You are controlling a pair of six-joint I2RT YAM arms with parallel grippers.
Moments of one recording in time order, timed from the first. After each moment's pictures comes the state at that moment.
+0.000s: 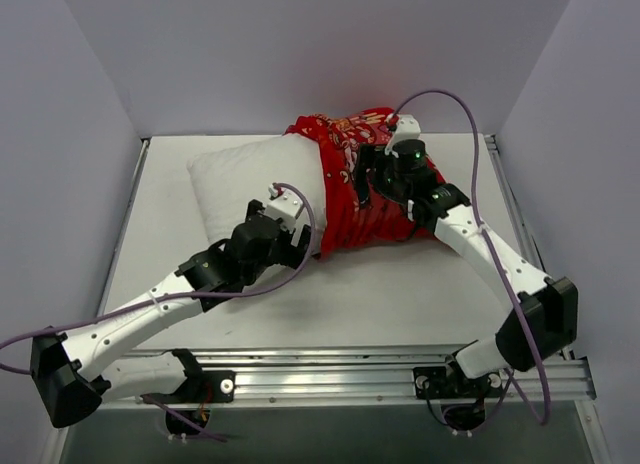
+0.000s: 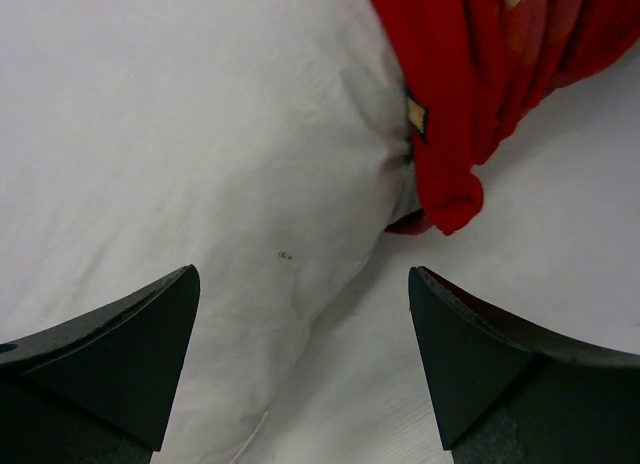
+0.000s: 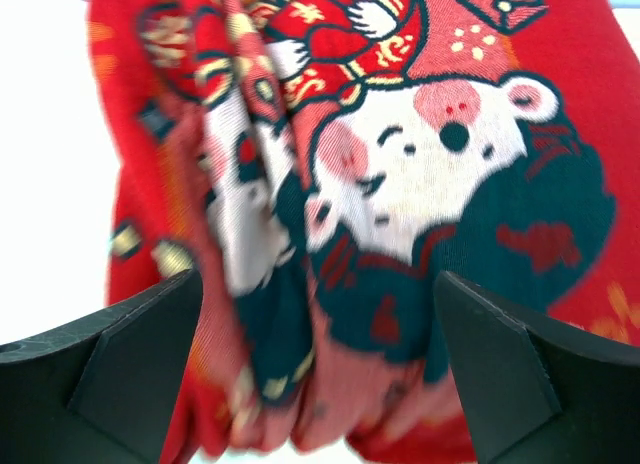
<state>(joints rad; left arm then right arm) -0.91 1.11 0.98 -0.33 -0.42 -0.14 0.46 1.47 1.27 -0.23 0.17 0.26</state>
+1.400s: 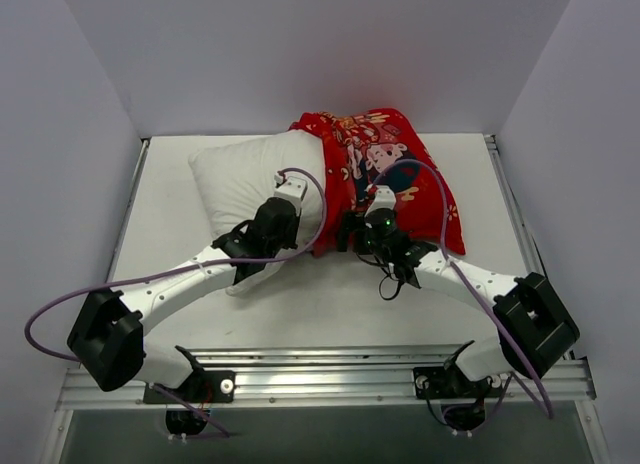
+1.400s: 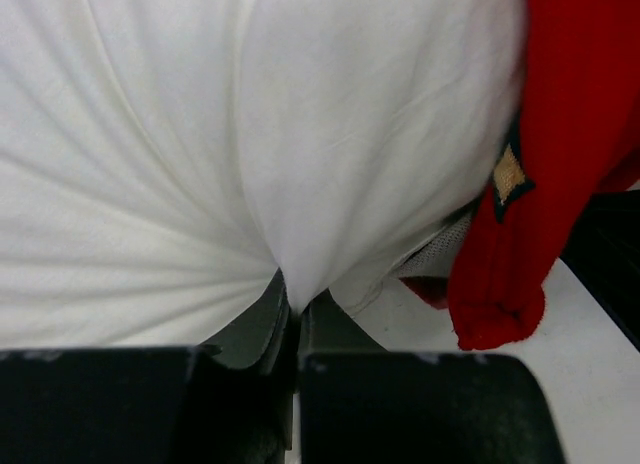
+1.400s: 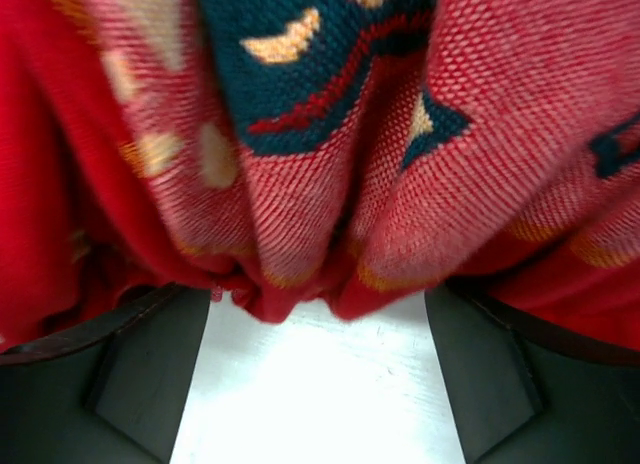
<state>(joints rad) -0.77 1.40 0.99 -0.15 -0.40 -0.23 0.64 1.39 0.73 0.09 0.21 0.49</state>
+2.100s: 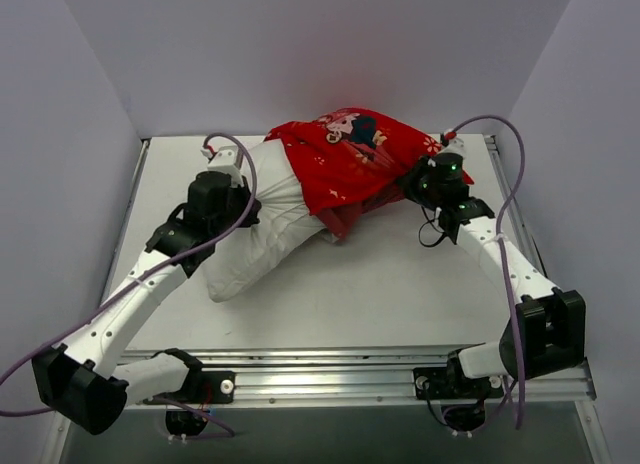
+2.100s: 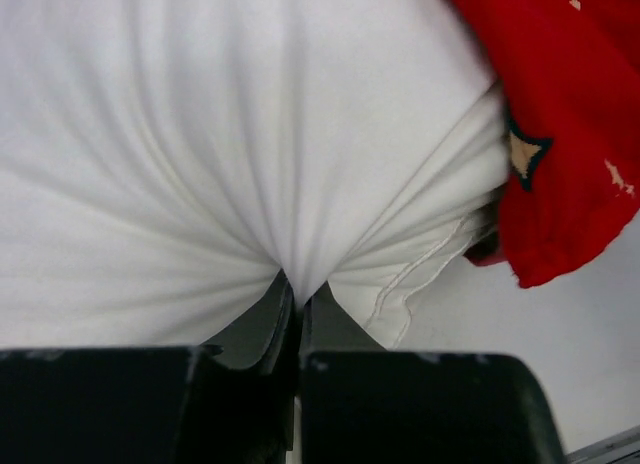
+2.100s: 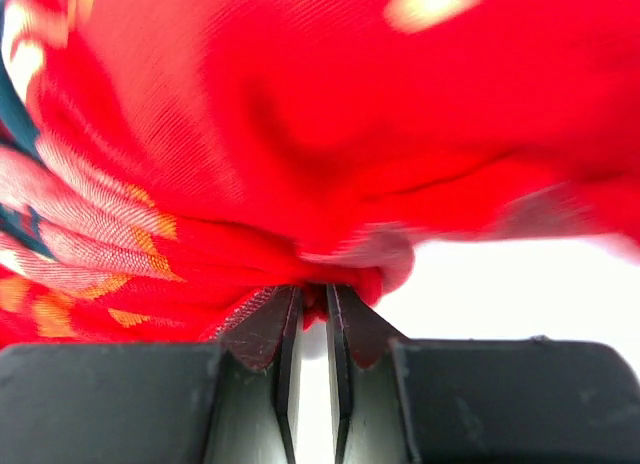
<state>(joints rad) -0.51 1.17 1.11 -0.40 -0.18 -0.41 0.24 1.37 1.01 -0.10 0.05 0.61</state>
